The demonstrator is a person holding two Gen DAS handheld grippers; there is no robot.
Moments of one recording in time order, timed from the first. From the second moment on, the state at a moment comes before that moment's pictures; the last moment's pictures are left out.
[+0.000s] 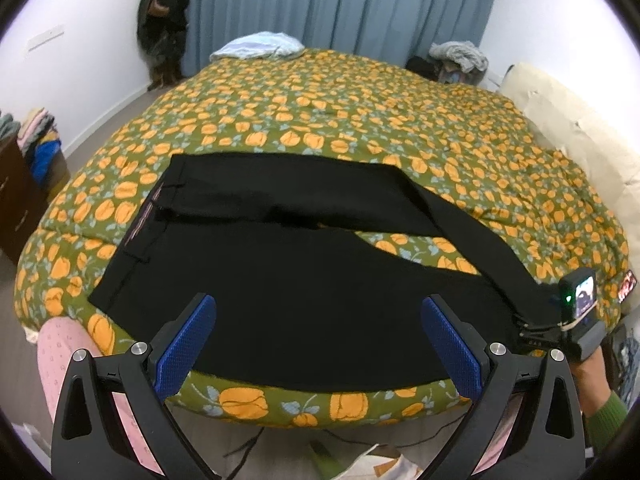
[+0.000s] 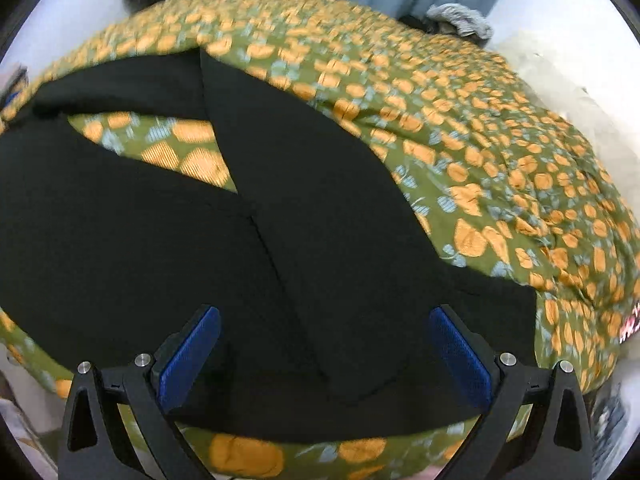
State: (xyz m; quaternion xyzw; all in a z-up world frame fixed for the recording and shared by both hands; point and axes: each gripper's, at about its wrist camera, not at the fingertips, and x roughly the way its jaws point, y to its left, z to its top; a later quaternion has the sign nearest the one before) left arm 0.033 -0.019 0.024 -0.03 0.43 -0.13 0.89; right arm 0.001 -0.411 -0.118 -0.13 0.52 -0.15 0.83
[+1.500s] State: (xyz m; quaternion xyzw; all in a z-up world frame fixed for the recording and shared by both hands) left arm 0.117 -0.054 -0.058 0.06 0.53 -0.04 0.84; right arm 0.167 -0.746 -0.094 0.24 0.42 -0.27 0.83
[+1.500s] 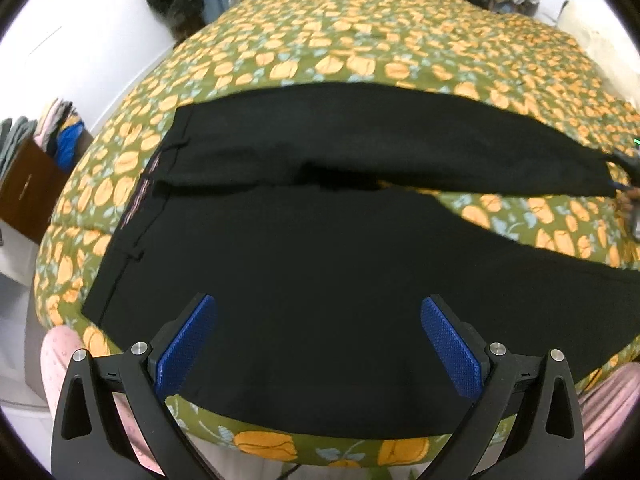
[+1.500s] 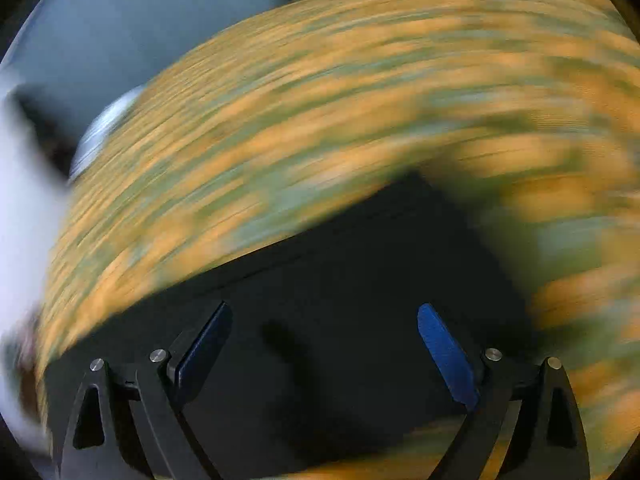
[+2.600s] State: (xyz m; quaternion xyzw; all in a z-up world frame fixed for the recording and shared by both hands) left arm 0.200 0.038 -0.071 0.00 0.50 0.01 0.86; right arm -0.044 -0.451 -0.153 0.30 0.41 -0.07 0.86
